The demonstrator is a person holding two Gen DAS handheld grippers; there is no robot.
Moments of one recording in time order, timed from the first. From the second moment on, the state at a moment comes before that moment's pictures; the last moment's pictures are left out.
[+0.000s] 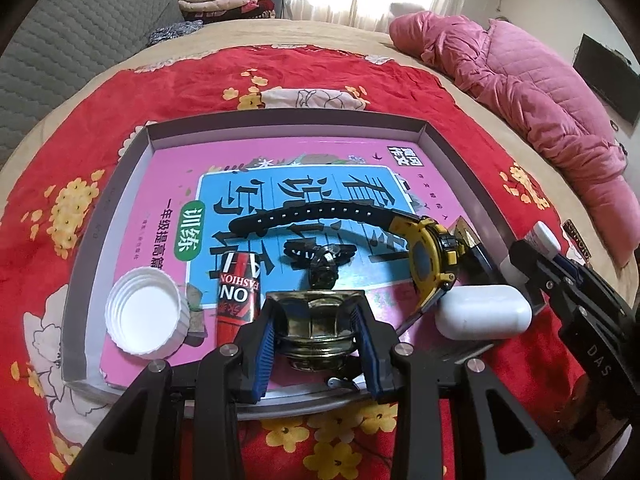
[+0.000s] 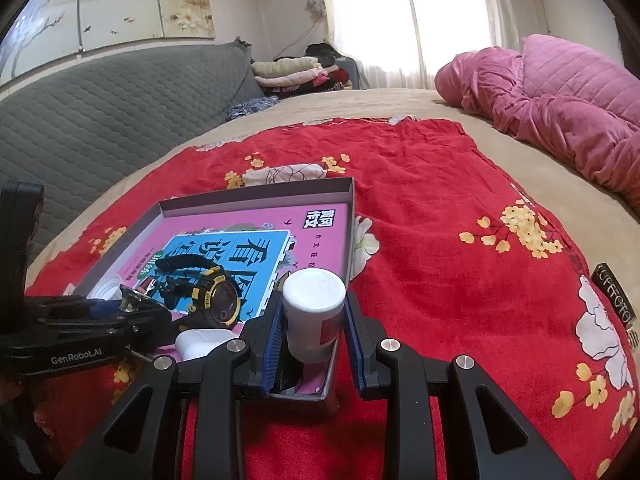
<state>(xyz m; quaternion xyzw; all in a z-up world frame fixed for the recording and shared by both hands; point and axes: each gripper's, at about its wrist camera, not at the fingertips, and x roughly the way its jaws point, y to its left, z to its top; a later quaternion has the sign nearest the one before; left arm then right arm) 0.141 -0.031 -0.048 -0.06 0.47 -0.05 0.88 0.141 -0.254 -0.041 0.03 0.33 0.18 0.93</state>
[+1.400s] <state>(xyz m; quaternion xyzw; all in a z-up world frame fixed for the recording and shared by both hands) 0.153 -0.031 -0.047 -0.05 0.50 -0.05 0.86 0.142 -0.261 -0.040 0.05 0.32 0.17 0.93</state>
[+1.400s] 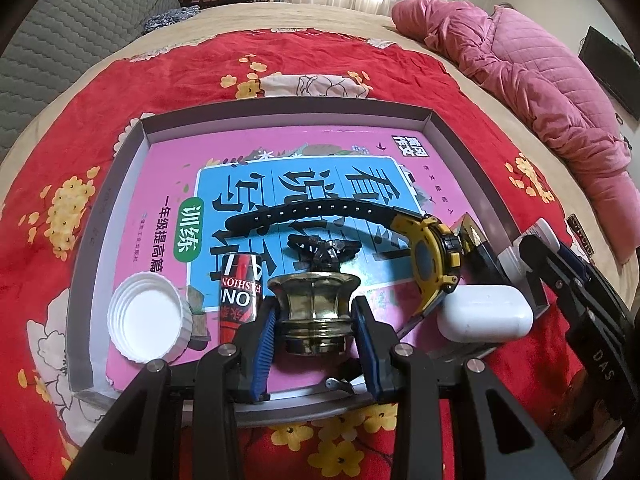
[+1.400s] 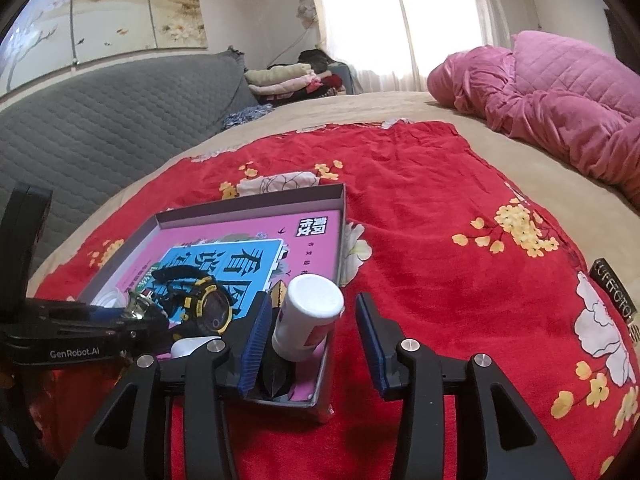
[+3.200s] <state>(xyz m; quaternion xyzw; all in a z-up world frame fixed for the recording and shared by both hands) 0.083 -0.008 -0.009 -0.07 0.44 -0.04 0.89 0.066 -0.232 0.000 0.01 0.29 0.20 0.94</state>
